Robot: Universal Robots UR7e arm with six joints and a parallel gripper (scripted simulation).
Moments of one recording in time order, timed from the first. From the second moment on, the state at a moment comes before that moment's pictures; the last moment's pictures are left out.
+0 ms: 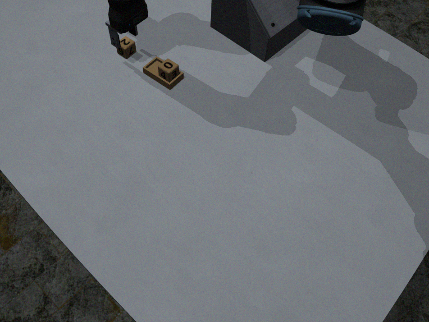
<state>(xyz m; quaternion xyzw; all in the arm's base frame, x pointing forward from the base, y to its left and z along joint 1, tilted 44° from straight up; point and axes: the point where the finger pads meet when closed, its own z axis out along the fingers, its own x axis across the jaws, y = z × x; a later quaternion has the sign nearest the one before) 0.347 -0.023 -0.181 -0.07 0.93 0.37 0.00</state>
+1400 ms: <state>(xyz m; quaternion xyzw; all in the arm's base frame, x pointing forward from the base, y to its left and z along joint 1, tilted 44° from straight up) 0.347 -0.023 -0.182 -0.07 0.93 0.37 0.00</state>
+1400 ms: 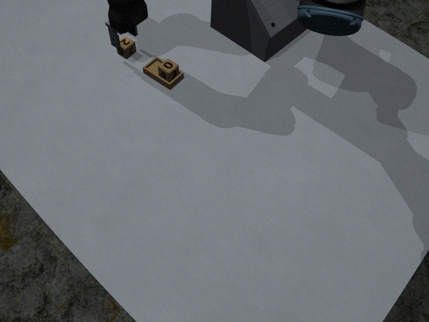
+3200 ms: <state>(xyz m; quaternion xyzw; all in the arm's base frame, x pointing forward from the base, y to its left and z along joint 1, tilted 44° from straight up) 0.346 -0.004 -0.202 -0.07 0.93 0.37 0.00</state>
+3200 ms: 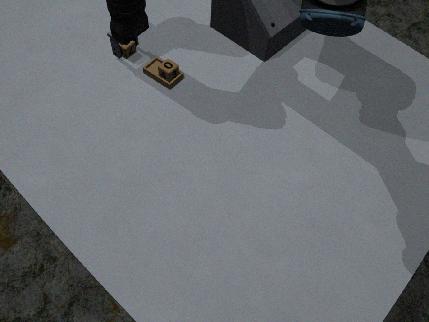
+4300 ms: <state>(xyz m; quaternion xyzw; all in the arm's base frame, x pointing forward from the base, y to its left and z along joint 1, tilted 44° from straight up) 0.346 -0.004 -0.202 -0.07 0.93 0.37 0.00</state>
